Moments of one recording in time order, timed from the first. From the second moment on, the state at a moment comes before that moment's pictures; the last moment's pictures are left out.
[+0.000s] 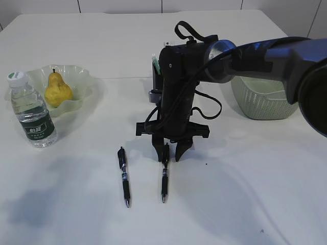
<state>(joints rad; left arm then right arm) -0.07 0.96 -0.61 0.02 0.84 -0.10 0.49 2.38 -1.90 0.14 1.16 0.46</state>
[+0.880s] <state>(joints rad) -0.07 0.96 -0.61 0.02 0.84 -0.10 0.49 2.38 -1.90 0.10 1.18 0.50</state>
